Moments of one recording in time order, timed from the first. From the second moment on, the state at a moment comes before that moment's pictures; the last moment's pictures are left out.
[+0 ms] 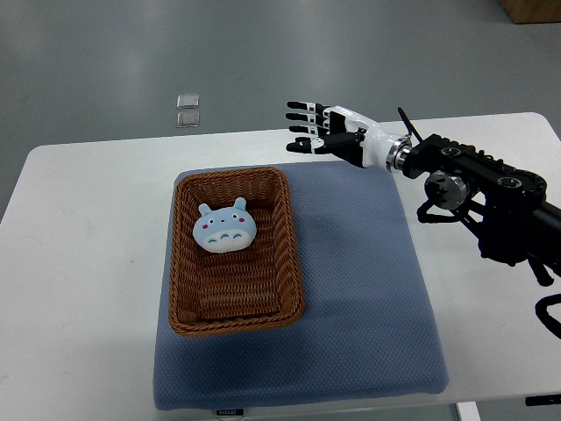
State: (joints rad) left arm 0.04 0.00 -0.12 -0.12 0.06 -0.04 0.03; right arm 0.93 -0.17 0.53 0.64 -0.34 0.37 0.13
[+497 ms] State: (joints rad) left arm 0.04 0.00 -0.12 -0.12 0.06 -0.04 0.03; right arm 0.86 -0.23 0.57 0.61 -0.02 0.37 0.06
